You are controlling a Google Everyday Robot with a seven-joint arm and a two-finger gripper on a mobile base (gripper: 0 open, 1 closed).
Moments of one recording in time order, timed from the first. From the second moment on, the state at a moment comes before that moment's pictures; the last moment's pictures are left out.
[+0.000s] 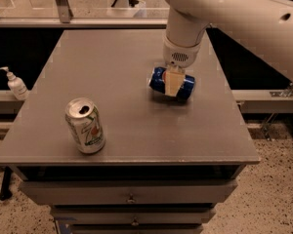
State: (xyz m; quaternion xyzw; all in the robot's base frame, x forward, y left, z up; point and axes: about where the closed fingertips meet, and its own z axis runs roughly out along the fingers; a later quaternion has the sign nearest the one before) arm 0.592 -0.077 0.859 -0.64 0.76 -0.03 0.09
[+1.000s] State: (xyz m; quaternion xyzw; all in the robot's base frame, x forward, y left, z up) arm 0.582 -0.078 0.859 -0.64 0.76 -0.01 0.11
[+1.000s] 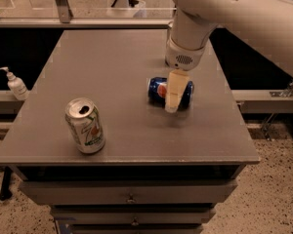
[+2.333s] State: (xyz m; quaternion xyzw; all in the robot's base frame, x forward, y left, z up) arm 0.568 -0.162 0.898 -0.54 0.73 0.14 0.39
